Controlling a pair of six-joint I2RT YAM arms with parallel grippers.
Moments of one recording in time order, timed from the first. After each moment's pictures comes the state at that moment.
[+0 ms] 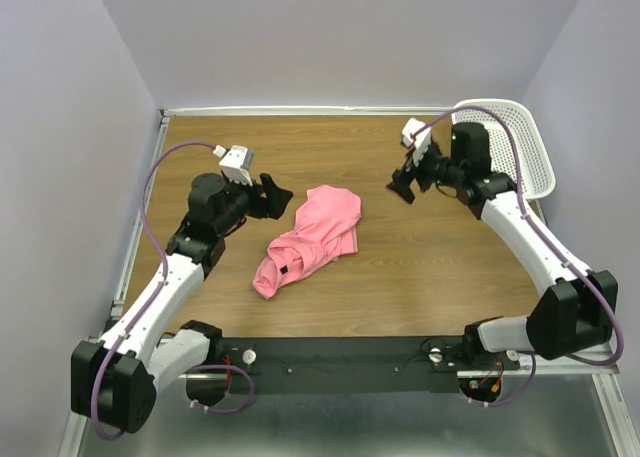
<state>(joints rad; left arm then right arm) -0.30 0.97 0.70 0.09 0.30 -0.30 0.24 1.38 1.17 -0.28 -0.45 -0.54</state>
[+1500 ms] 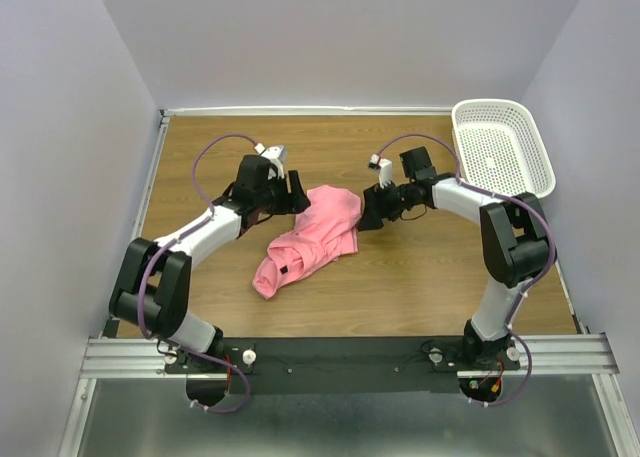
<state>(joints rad) -0.37 1.48 0.86 -0.01 0.25 -0.42 0.33 1.84 1.13 -0.30 -0.71 -0.13</state>
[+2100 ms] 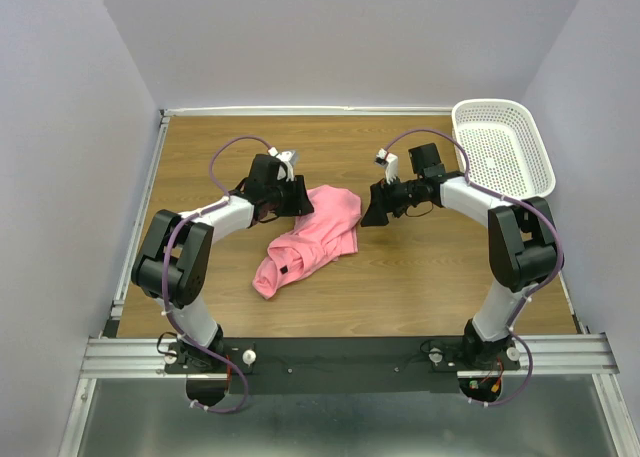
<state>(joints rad) -0.37 1.70 0.96 0.02 0.33 -0.38 0.29 1.79 1.12 -0.30 -0.81 -0.18</state>
